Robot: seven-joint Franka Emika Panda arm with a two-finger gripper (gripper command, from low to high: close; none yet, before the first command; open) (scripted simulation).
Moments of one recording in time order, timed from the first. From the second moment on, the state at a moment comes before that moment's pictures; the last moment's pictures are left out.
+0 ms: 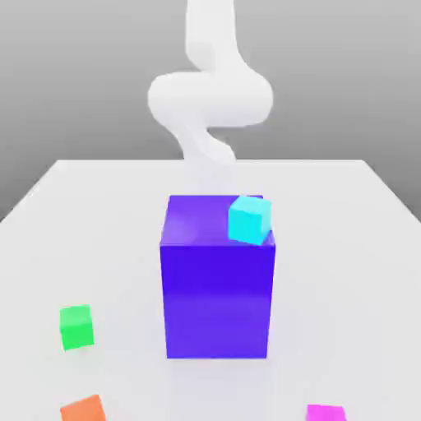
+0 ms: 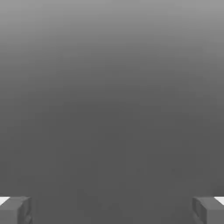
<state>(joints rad) -0.02 -0.71 0.04 -2.29 -0.02 2.32 0.84</state>
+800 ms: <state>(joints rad) -0.03 0.16 0.23 -2.24 -0.23 2.54 1.24</state>
